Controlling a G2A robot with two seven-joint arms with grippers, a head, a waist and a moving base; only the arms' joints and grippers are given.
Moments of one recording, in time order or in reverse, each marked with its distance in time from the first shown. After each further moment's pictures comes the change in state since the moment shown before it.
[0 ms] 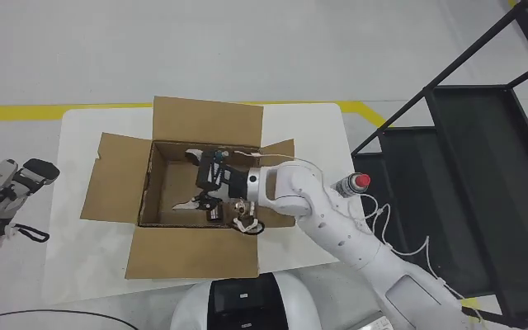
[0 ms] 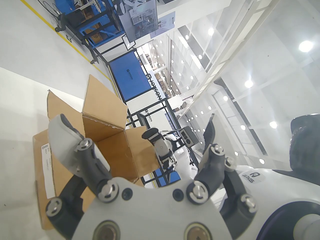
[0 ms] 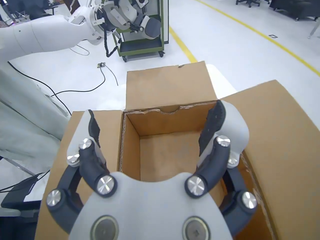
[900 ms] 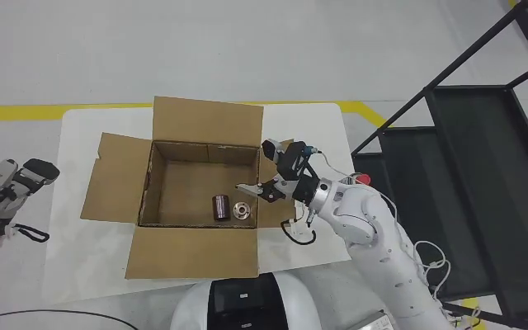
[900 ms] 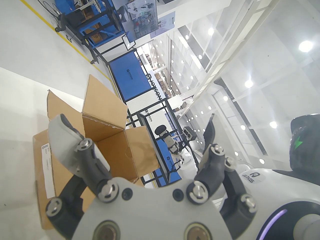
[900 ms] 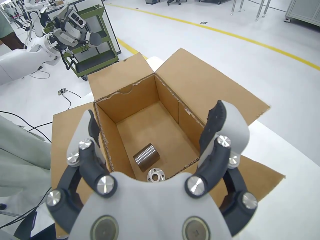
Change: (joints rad) left arm 0.000 0.000 0.000 0.000 0.000 0.000 0.000; right arm -0.368 0.079 0.367 -0.300 0.053 0.109 0.077
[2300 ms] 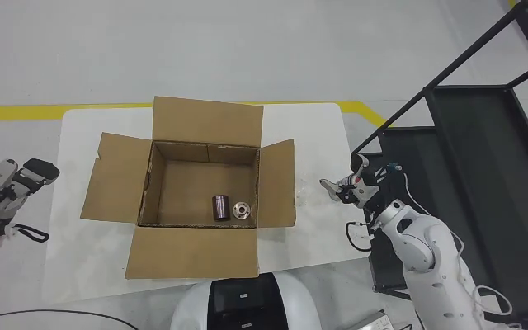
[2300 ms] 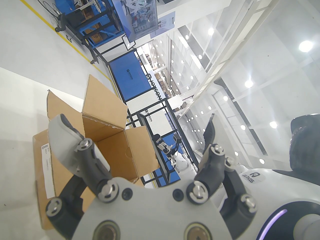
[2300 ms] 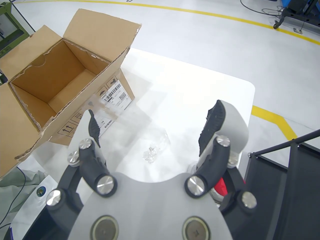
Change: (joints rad) left arm 0.000 0.000 0.000 0.000 0.000 0.000 0.000; right arm -0.348 0.054 0.454 0.023 -0.038 0.005 -0.124
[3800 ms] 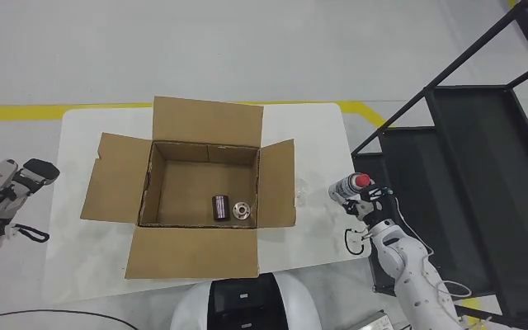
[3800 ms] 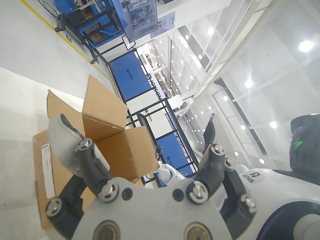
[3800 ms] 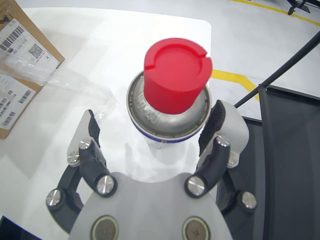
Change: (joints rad) left arm 0.000 0.000 0.000 0.000 0.000 0.000 0.000; right arm 0.093 -0.014 -0.105 0.532 -0.239 0.188 -0.430
